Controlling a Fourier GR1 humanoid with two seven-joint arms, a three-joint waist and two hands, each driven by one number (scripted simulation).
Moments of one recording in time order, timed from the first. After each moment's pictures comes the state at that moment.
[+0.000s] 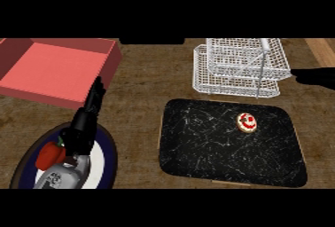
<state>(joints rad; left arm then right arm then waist) -0.17 0.25 -0.30 -1.54 0.08 0.40 0.01 -0.43 -0.79 -0.14 -1.83 -0.05 1.03 0.08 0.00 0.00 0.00</state>
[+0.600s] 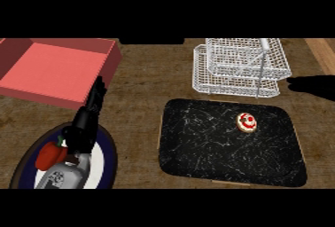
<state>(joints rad) -0.17 0.21 -0.26 -1.52 0.04 0.36 0.02 -0.38 -0.80 -0.10 -1.86 0.15 1.04 0.05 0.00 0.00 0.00</state>
